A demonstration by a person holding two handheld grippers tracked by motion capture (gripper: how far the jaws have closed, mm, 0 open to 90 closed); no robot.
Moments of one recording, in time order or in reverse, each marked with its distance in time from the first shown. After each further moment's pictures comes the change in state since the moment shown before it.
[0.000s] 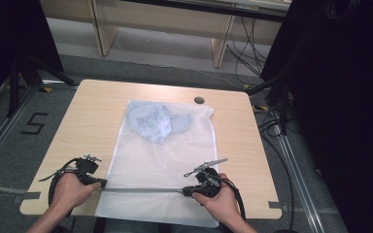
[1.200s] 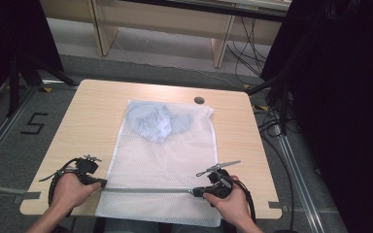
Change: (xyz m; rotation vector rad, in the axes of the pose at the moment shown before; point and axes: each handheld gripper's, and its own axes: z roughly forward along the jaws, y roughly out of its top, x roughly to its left) left arm 0.001 0.000 0.000 -0.001 0.000 0.011; right arm -0.024 -0.014 -0.017 -0.001 -0.025 0.059
